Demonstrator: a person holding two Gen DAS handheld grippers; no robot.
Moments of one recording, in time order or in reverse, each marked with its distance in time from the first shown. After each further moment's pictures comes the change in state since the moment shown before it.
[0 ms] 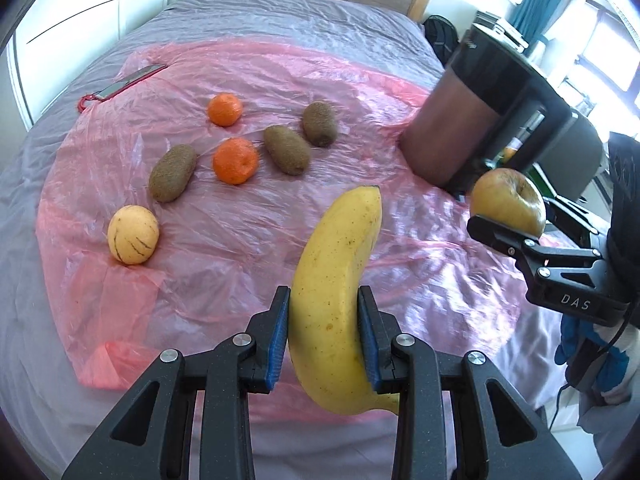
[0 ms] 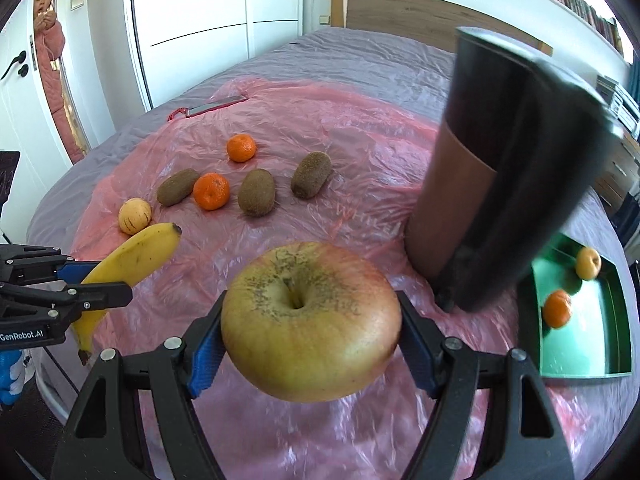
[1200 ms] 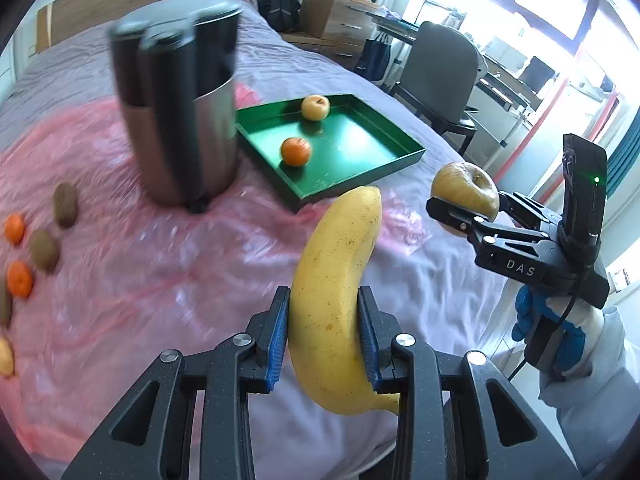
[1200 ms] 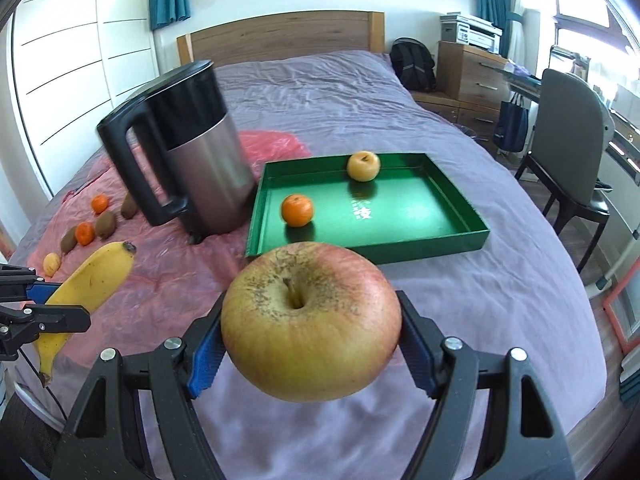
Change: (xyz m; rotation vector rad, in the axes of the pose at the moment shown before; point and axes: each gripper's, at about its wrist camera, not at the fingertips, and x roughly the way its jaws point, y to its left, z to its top) left arm 0.016 -0.256 0.015 0.387 0.079 -0.278; right arm -0.148 -0.205 -0.133 0.376 -0.115 -0.285
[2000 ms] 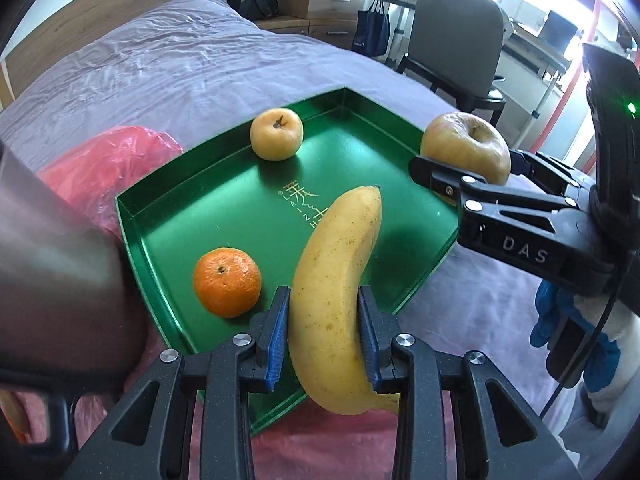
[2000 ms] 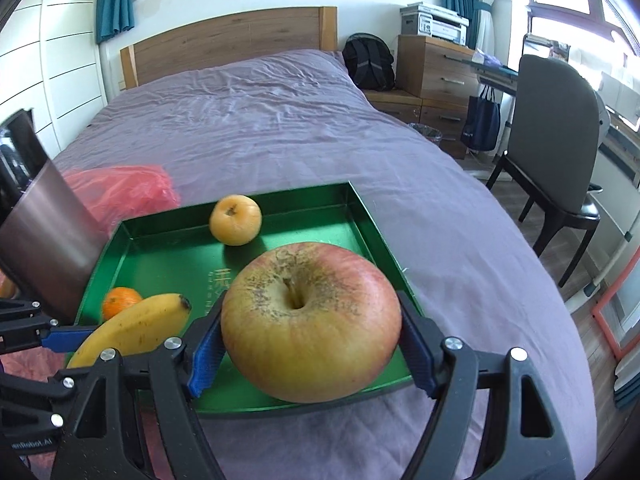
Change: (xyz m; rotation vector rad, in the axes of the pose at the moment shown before) left arm 0.192 -0.035 0.134 0.129 0.081 0.125; right arm 0.150 -0.130 0.080 0.060 -0.007 -0.117
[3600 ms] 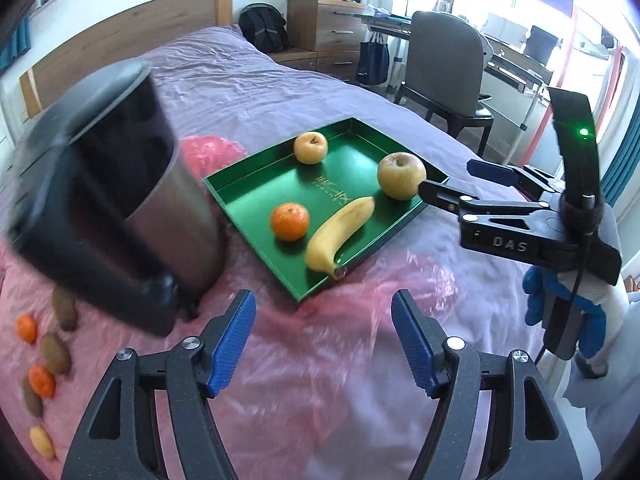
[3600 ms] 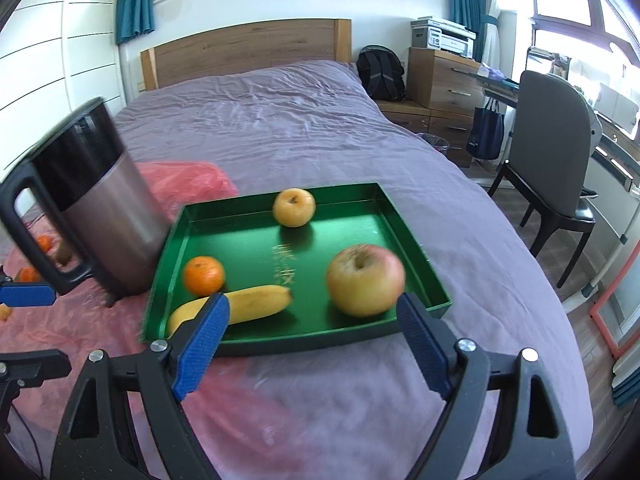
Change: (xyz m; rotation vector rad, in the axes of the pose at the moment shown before) left arm -0.132 0.015 -0.074 -0.002 -0.113 0.040; right arm -0.098 0.050 -0.029 -0.027 -0.036 0.041
